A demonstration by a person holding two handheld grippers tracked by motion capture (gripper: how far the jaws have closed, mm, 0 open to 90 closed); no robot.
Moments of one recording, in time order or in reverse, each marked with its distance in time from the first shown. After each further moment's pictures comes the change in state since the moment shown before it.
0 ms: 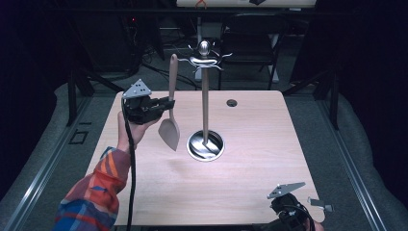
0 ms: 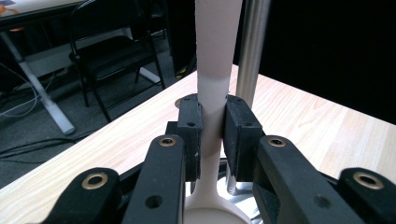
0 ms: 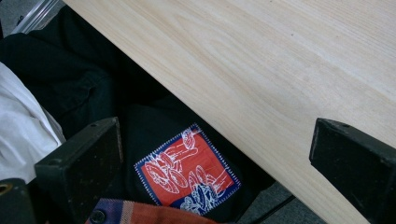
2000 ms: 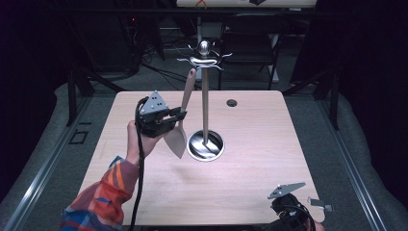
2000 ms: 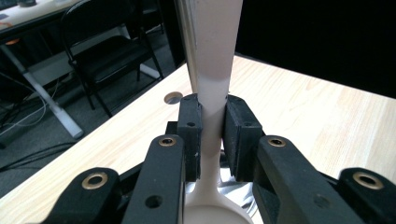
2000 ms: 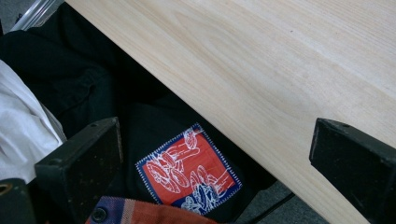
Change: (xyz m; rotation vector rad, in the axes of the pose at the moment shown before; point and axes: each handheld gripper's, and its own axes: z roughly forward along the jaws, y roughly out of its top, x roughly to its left) left arm -0.050 0.001 0.006 0.049 0.029 0.113; right arm -0.001 -0.001 0.000 0.007 -0.003 -0.002
